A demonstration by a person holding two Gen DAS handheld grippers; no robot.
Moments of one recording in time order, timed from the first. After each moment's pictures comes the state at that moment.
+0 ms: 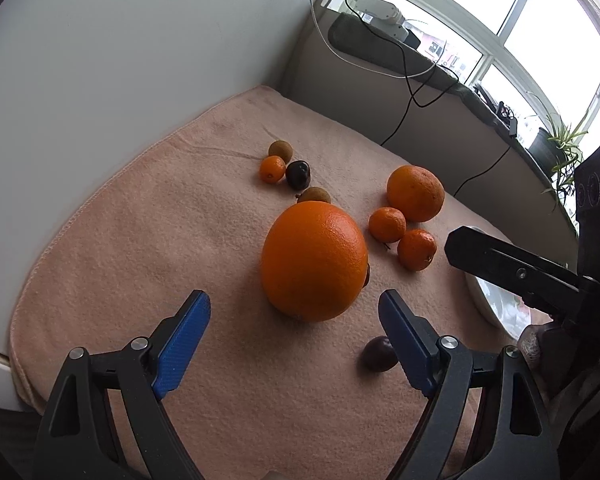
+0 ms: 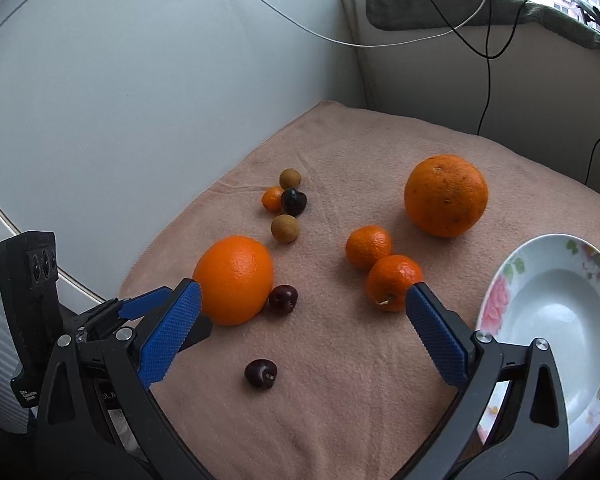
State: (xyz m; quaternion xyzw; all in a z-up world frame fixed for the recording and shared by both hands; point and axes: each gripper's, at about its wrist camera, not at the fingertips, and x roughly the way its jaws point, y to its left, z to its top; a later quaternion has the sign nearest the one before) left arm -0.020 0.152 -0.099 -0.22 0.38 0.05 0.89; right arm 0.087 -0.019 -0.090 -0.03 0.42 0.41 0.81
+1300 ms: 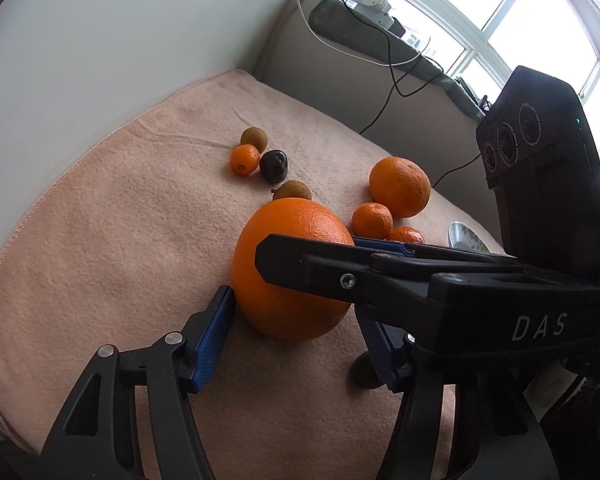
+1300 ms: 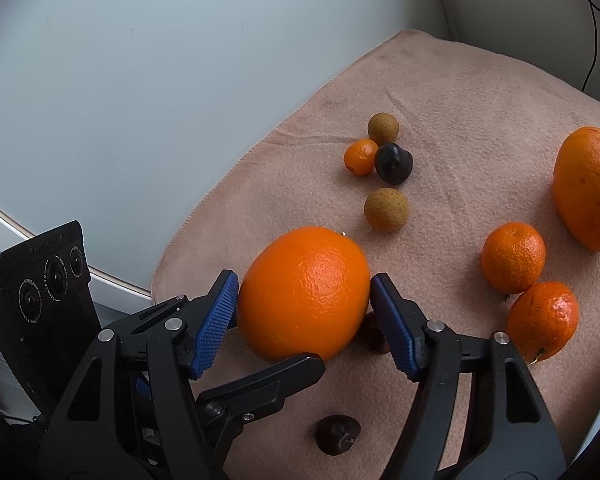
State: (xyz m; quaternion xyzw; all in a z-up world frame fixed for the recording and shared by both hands) left arm 0.002 0.158 -0.113 -0.24 0.39 -0.01 0.89; right arm 0.112 0.064 -0.135 -0.03 0.50 0.49 0.71
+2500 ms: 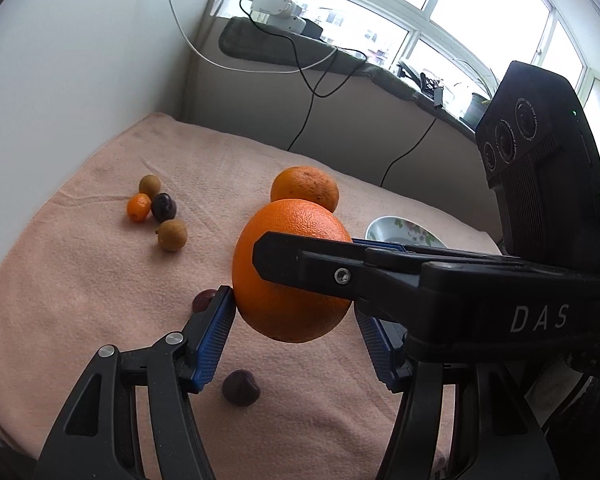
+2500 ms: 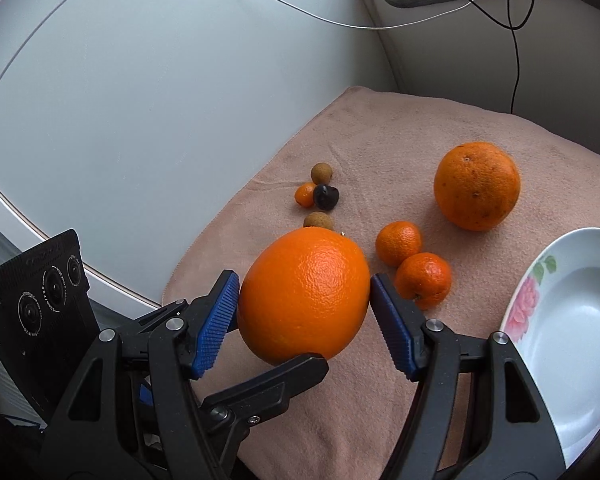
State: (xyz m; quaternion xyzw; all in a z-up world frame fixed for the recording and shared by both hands) left arm 0.010 0.084 -0.068 -0.17 0.36 -0.07 0.91; right arm 0.110 -0.041 -0.082 0.02 0.46 0.45 0.77
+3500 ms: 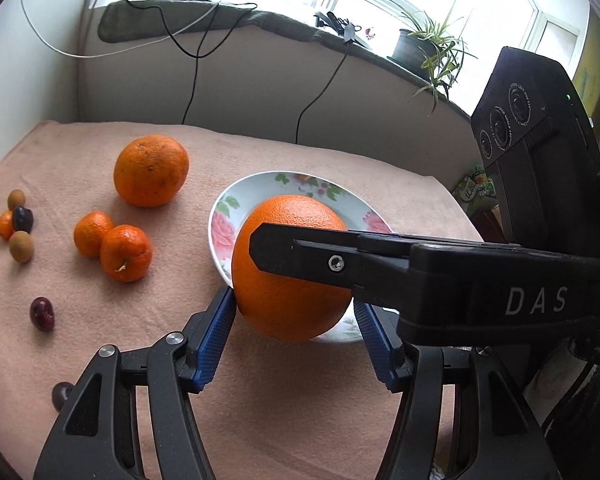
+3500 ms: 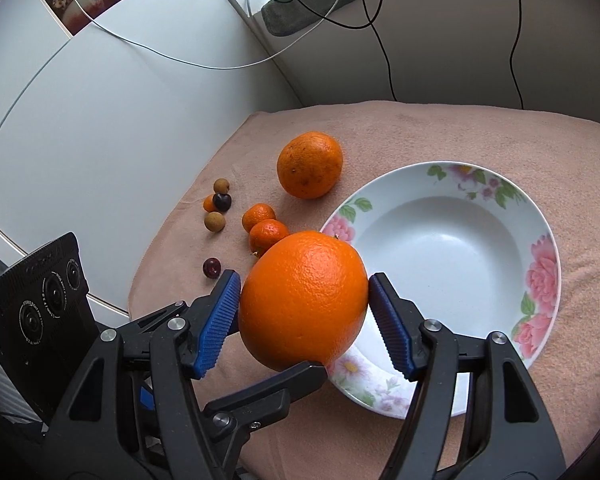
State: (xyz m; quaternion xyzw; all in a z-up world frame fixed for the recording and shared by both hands) left arm 0.037 -0.031 -0.071 -0.11 0.40 -0.17 0.90; right arm 0.119 -0.176 -0.088 0.08 0.46 0.36 0.81
